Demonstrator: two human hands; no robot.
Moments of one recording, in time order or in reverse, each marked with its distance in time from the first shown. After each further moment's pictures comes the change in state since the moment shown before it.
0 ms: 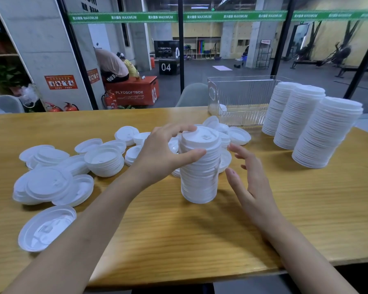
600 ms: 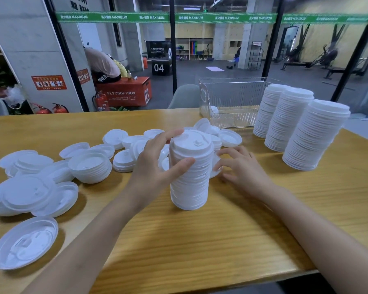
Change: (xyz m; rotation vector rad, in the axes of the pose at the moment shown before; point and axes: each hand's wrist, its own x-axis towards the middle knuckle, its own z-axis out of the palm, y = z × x) left_hand -0.010 -0.019 0.024 -0.174 0.063 0.054; right_hand 0.059 0.056 -0.019 -0.636 -0.470 0.015
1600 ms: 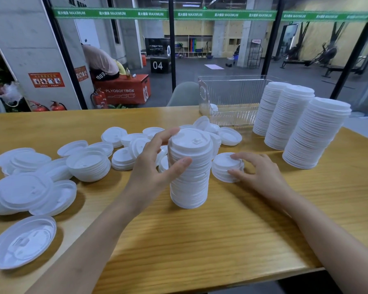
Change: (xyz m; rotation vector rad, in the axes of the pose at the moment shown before) left_hand -0.005 -0.005 0.003 -0.059 0.013 0.026; right_hand -0.028 0.014 -0.010 0.339 0.098 0.304
